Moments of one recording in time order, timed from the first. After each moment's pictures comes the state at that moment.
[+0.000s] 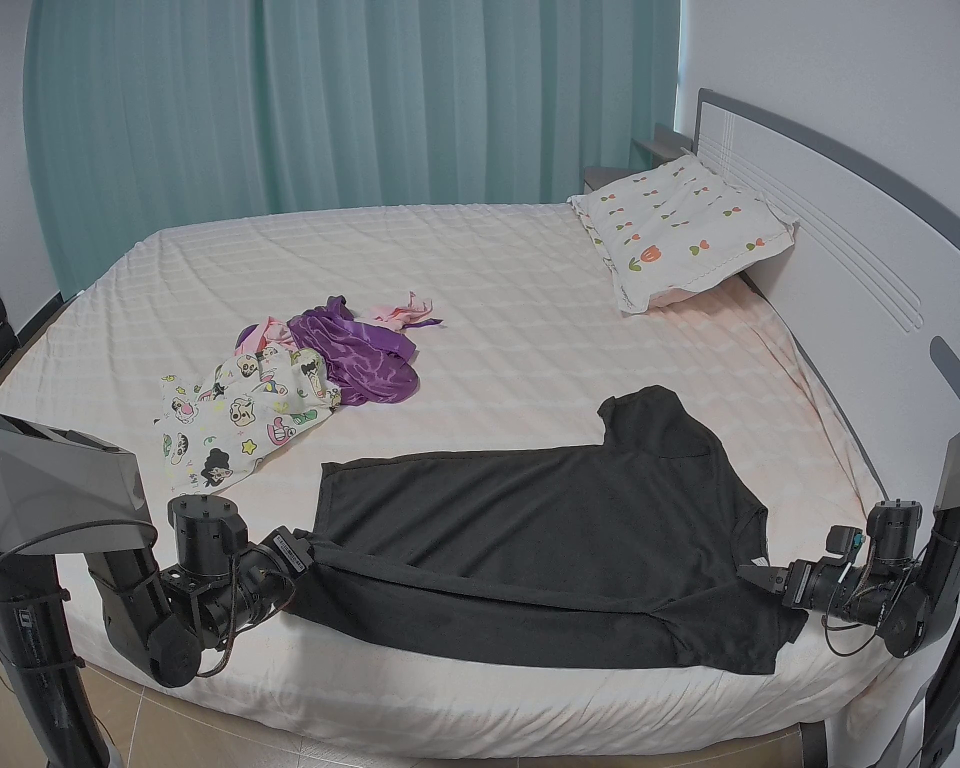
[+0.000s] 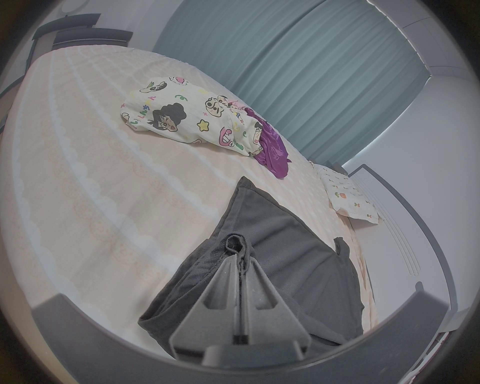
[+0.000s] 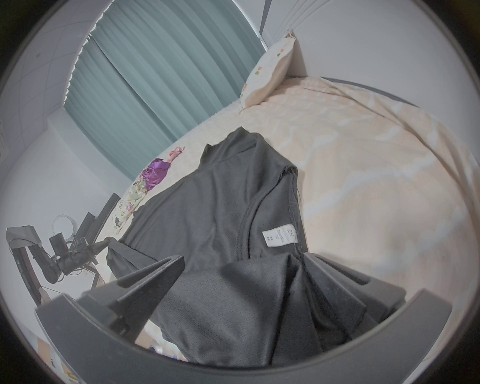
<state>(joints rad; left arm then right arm) -0.26 2.15 -0.33 -1.34 0.06 -0.82 -0.10 2.09 -0.11 -1.37 0.42 0.28</state>
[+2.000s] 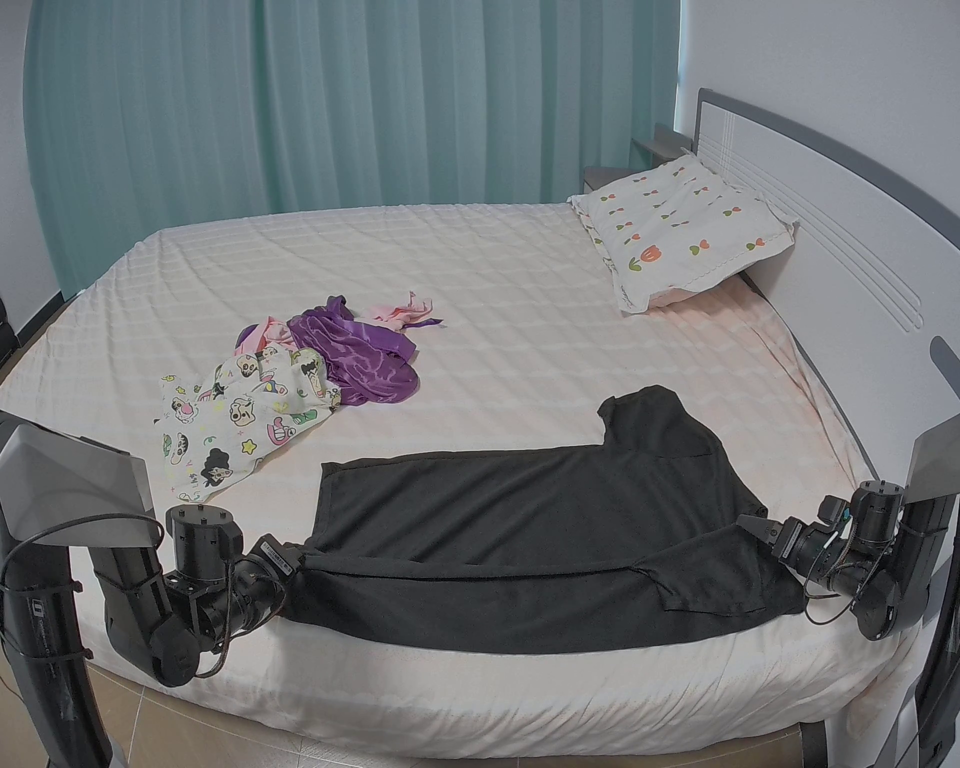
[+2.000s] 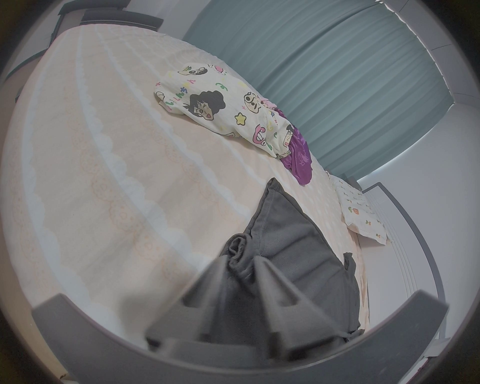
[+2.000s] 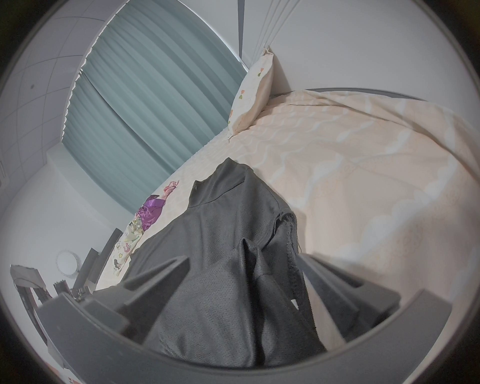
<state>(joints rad) -0.21 2.21 -0.32 -1.36 0.05 -0.95 -0.10 2.26 -0.29 -1.55 0.37 0.48</state>
